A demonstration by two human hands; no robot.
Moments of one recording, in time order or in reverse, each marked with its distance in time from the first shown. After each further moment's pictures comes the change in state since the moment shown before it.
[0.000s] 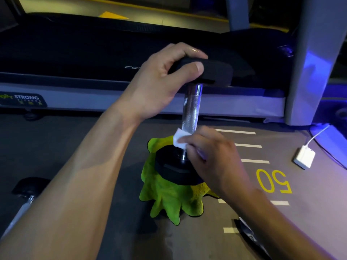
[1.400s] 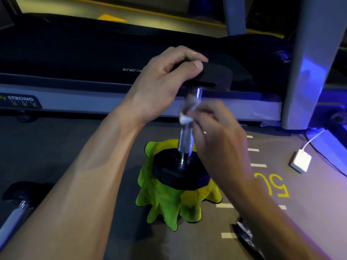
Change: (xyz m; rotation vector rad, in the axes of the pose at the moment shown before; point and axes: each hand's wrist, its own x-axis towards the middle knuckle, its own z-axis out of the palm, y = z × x) left_hand 0.002 0.001 0.005 -0.095 0.039 -0.056; right_hand 0.026 -0.006 -0.006 -0.151 0.318 -0.011
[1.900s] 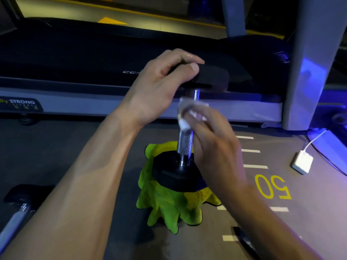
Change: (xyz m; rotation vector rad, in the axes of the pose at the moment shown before) left_hand 0.001 0.001 -0.001 0.003 0.012 -0.006; right_hand -0.010 0.000 0.007 -0.016 -0.042 -0.018
